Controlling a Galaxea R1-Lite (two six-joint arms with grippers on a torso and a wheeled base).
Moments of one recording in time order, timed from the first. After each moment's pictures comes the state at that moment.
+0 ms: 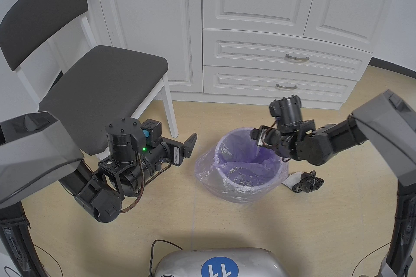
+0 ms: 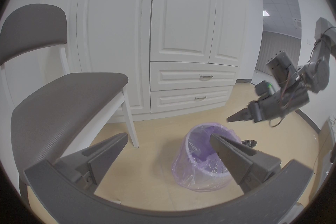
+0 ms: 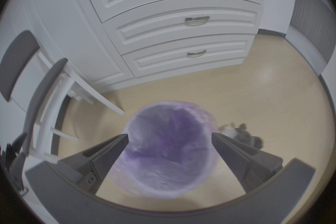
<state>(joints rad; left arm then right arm) -0.52 2.09 -0.75 -1.22 0.14 0.04 0.47 2.22 -1.32 -0.33 -0.37 0.53</state>
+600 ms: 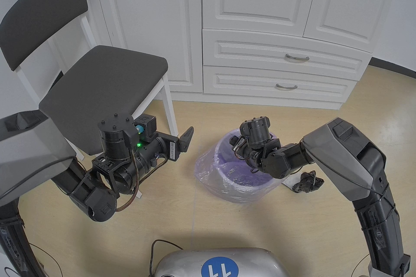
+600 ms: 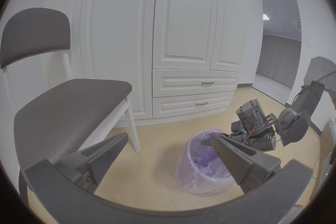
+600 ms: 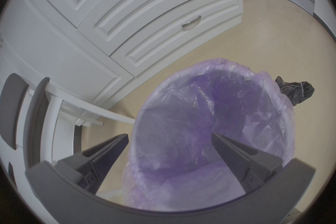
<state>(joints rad) -0.51 2.05 -0.73 -1.25 0.14 0.05 0.51 2.58 -1.66 -0.38 -0.33 0.88</state>
